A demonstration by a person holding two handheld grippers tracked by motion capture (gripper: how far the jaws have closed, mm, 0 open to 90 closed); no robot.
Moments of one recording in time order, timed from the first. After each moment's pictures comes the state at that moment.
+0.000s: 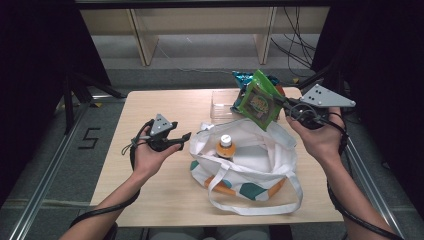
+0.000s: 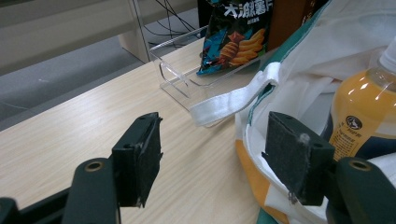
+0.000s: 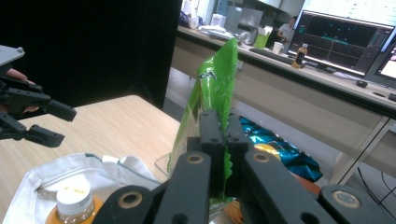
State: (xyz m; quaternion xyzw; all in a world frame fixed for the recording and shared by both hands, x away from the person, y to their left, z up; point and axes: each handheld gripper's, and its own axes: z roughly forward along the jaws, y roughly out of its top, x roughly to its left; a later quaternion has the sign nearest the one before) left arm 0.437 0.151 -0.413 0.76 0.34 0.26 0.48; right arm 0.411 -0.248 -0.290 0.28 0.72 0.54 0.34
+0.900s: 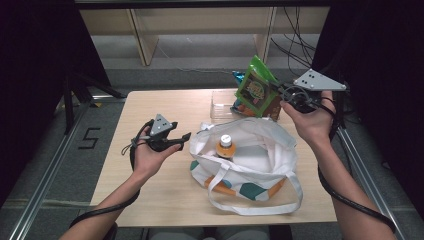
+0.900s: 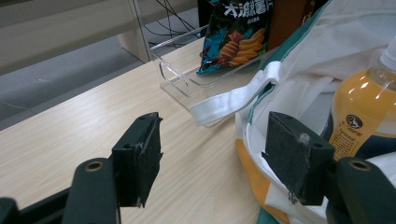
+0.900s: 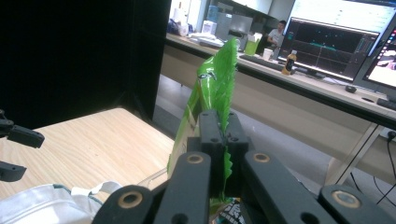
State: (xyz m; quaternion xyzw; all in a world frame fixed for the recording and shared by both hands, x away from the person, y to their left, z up) left arm 0.437 0.151 -0.414 0.76 0.34 0.26 0.48; right arm 0.446 -0.237 -0.280 0.28 0.71 0.54 0.35
